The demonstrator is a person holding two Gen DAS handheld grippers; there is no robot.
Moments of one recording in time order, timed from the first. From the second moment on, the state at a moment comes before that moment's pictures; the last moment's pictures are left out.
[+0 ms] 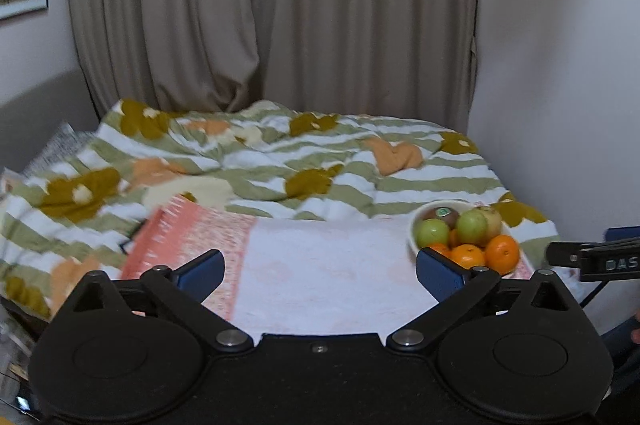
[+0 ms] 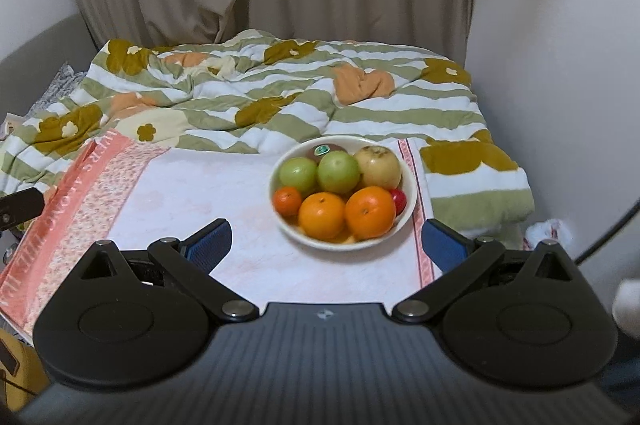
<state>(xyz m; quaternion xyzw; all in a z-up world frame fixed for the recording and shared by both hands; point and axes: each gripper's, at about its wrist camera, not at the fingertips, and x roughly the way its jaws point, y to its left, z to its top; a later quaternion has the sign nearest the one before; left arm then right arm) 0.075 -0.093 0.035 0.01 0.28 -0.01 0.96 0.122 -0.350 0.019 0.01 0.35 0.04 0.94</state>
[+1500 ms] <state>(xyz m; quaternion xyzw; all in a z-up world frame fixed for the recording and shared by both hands) 0.037 -0.055 0.031 0.03 0.27 -0.01 0.96 0.065 -0.281 0.020 0.00 0.36 0.02 0.93</state>
